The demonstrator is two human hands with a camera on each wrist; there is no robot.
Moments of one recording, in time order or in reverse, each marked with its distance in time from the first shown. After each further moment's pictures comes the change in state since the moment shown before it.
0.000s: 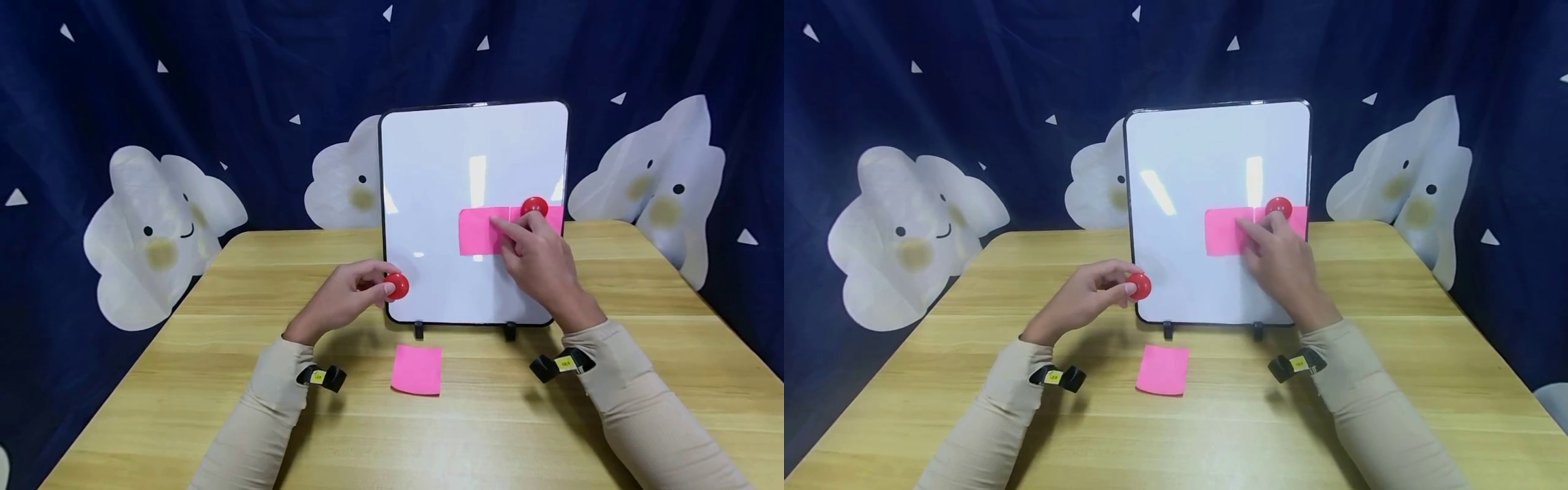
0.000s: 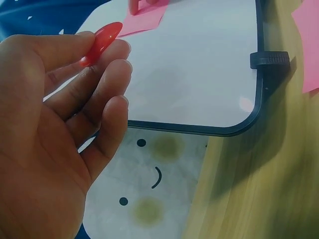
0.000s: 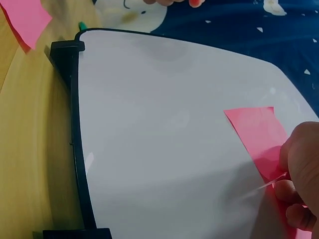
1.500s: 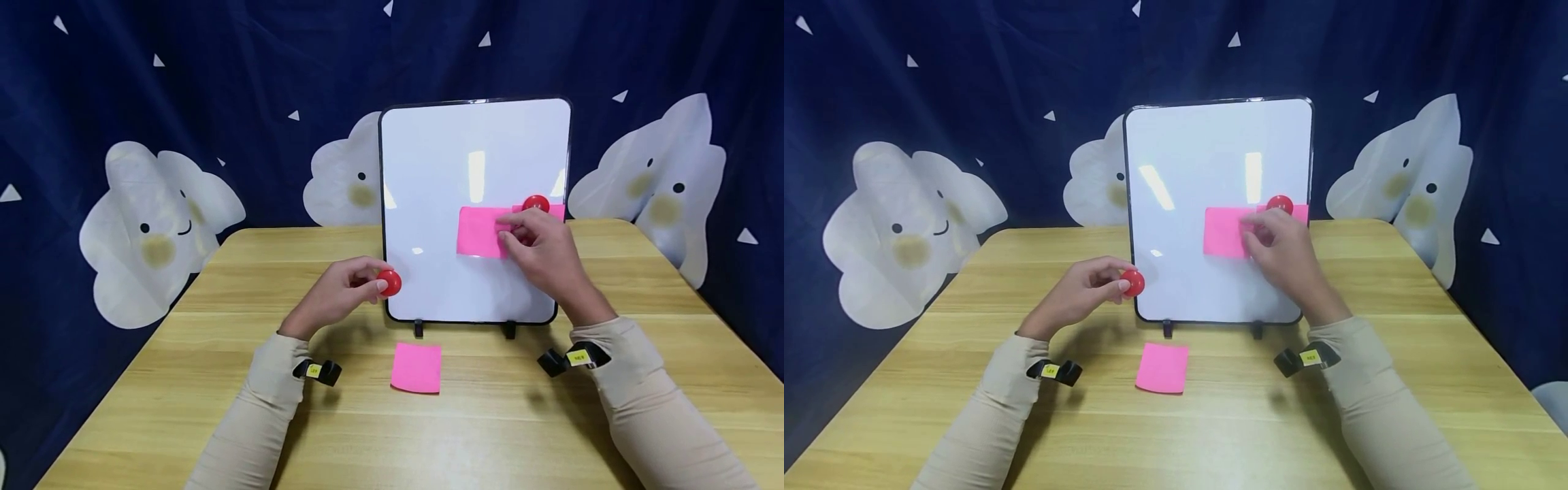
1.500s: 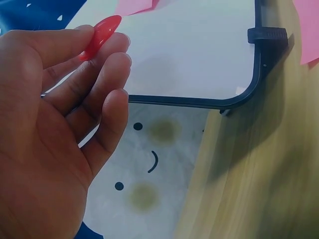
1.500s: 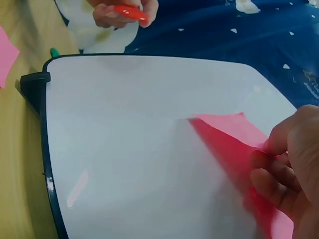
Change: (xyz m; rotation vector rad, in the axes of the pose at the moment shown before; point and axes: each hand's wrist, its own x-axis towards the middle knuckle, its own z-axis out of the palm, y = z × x) left_hand 0.000 -0.014 -0.009 -0.011 0.014 -0.033; right_hand 0.008 0.004 -0.010 0.337 0.002 0.079
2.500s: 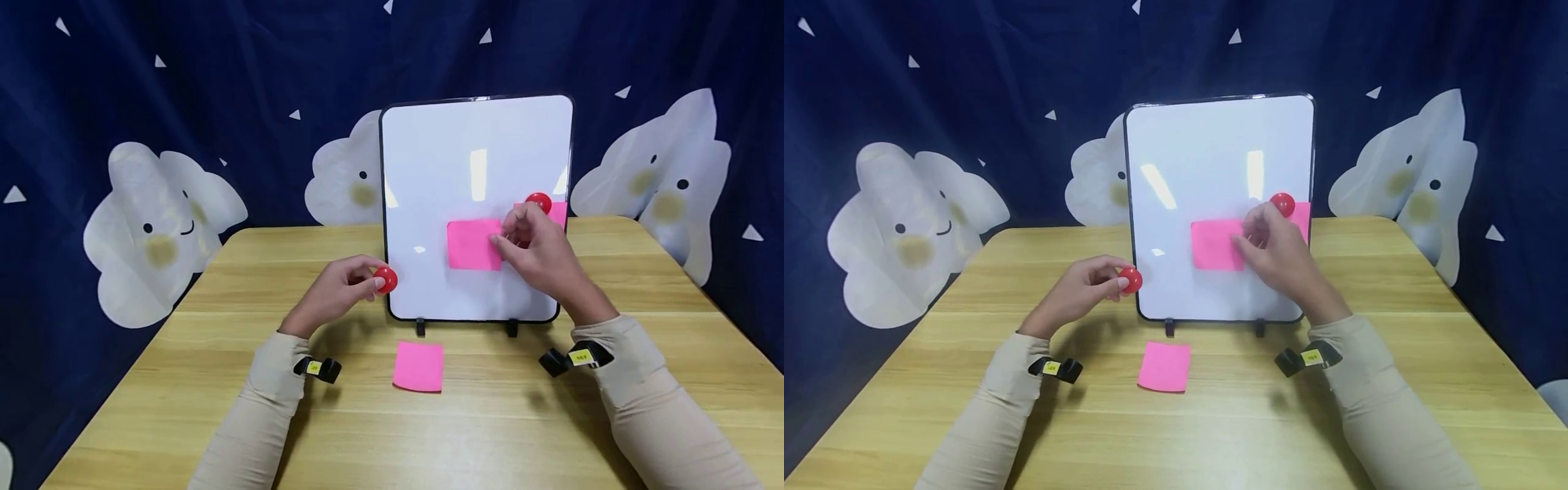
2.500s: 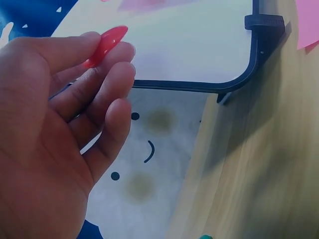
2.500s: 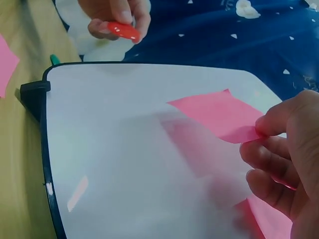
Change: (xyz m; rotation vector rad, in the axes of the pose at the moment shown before) left_hand 0.000 -0.006 -0.004 0.039 0.031 -0.049; right_hand 0.000 -0.013 -0.001 0.140 -0.116 0.057
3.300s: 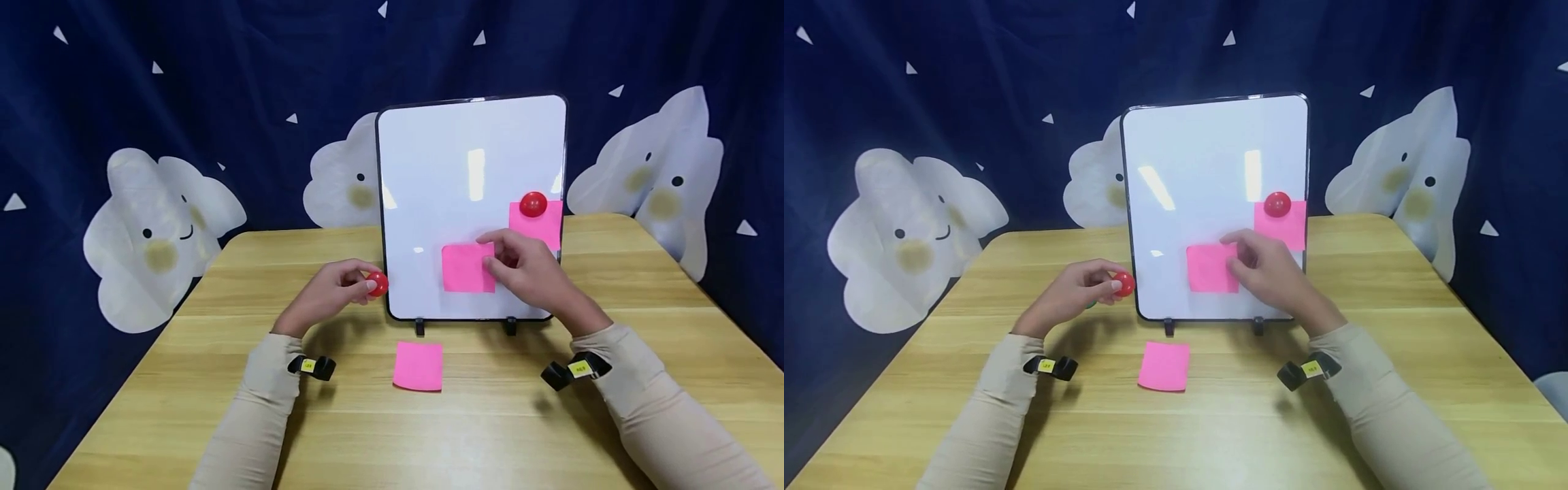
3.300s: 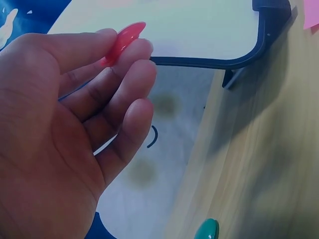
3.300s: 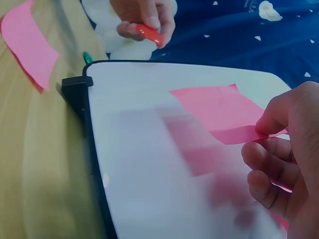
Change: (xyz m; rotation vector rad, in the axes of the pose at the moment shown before) left_hand -0.001 -0.009 -0.009 -0.029 -0.057 -0.087; right_hand -0.018 0.007 0.007 -0.041 -0.179 0.013
